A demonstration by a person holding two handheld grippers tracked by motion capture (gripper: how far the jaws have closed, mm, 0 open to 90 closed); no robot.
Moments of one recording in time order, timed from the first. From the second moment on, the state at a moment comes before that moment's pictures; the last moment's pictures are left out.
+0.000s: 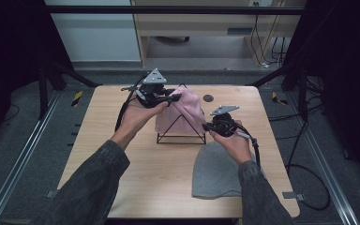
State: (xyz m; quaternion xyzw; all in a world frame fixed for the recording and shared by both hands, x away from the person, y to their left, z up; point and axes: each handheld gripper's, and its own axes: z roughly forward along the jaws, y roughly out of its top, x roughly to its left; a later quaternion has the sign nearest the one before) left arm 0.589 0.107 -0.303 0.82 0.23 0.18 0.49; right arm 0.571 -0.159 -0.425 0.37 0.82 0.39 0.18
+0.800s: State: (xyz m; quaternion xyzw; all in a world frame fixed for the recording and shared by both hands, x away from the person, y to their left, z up) left arm 0.582 0.097 -0.333 0.84 0.24 0.19 0.46; right arm 0.544 -0.223 -0.422 0.44 0.80 0.36 0.20
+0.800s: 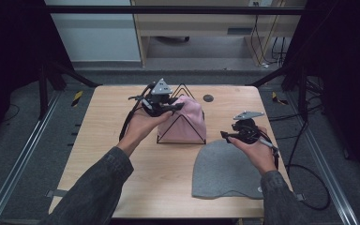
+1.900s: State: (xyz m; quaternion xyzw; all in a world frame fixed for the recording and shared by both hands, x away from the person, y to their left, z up) left arm 0.530 0.153 -0.360 0.83 0.28 0.15 0.46; right arm 0.545 -0.269 -0.468 0.50 0.80 0.30 0.15
